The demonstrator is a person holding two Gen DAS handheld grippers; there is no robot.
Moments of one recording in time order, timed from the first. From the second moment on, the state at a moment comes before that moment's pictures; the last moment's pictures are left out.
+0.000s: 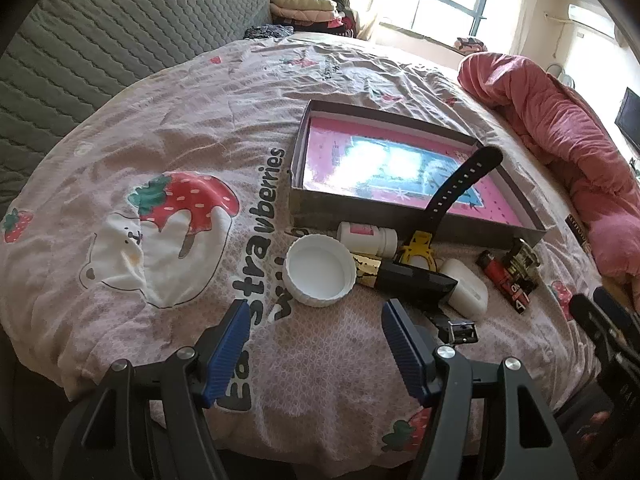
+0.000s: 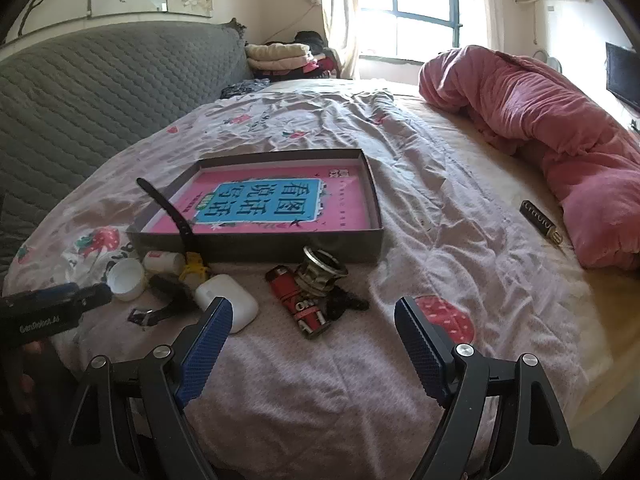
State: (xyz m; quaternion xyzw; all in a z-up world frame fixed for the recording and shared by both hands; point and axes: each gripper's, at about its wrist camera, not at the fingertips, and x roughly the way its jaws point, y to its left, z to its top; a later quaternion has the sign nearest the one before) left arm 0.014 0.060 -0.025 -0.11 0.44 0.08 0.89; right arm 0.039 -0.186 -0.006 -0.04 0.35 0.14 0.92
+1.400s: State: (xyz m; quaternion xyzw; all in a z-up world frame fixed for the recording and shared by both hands) left arm 0.051 0.074 -0.063 -0.12 0.46 0.08 0.87; right arm 0.118 -0.150 -0.059 -0.22 0.37 0.15 0.89
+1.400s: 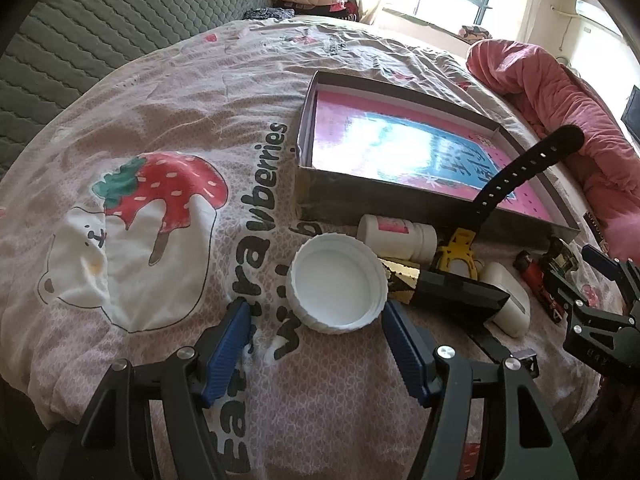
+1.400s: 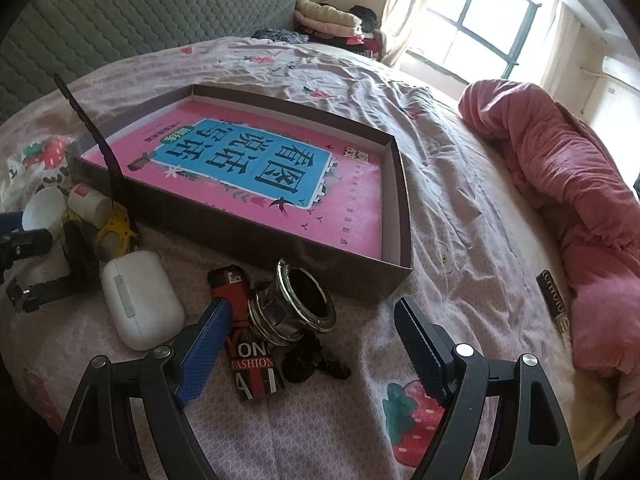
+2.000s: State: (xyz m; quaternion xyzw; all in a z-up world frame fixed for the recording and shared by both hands) left arm 0.060 0.078 -0.064 -0.12 0.45 0.09 0.88; right arm 0.131 -0.160 -0.057 -0.16 0.39 0.17 0.89
